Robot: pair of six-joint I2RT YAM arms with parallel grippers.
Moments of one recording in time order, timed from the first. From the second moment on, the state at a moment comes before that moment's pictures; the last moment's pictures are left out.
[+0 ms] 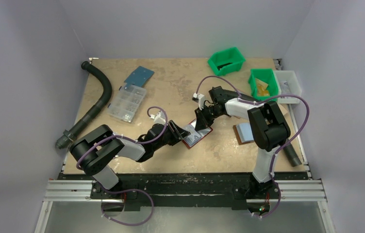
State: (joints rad) left arm -0.81 1.62 0.42 0.81 -0.05 -1.19; right arm 0.42 1.91 1.13 -0.37 -0.71 -0.22
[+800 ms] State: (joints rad) left arm -0.81 1.62 0.40 0.84 -0.05 -1.22; right arm 0.42 1.91 1.13 -0.37 -0.71 -0.22
